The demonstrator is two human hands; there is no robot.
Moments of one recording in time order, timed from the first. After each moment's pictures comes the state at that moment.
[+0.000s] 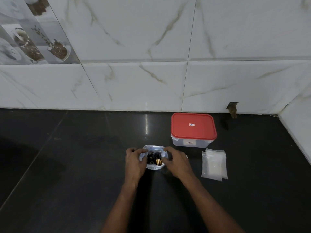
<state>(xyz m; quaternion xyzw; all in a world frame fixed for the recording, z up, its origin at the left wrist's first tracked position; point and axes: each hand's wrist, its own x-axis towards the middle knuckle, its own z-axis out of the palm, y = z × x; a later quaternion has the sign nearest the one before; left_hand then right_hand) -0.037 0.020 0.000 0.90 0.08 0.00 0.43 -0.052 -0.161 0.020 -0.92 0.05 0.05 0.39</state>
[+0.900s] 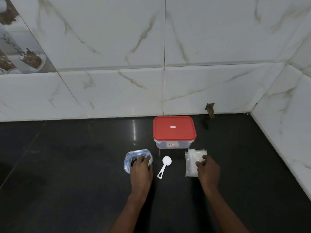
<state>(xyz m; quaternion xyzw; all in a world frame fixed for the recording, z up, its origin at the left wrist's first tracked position) -0.060 -0.053 -0.025 0.95 -0.07 0.05 0.29 -0.101 -0.290 -0.011 -0.83 0.38 -0.10 0.39</state>
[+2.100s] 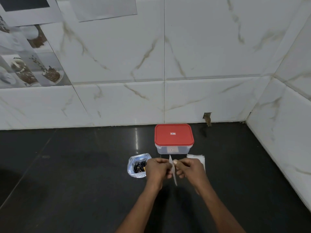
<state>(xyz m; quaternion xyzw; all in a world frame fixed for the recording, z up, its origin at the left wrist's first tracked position) -0.084 -0.107 0.079 0.71 0.18 -0.18 0.66 -0.125 -0.243 0.078 -0.77 0.17 -0.01 0.61</state>
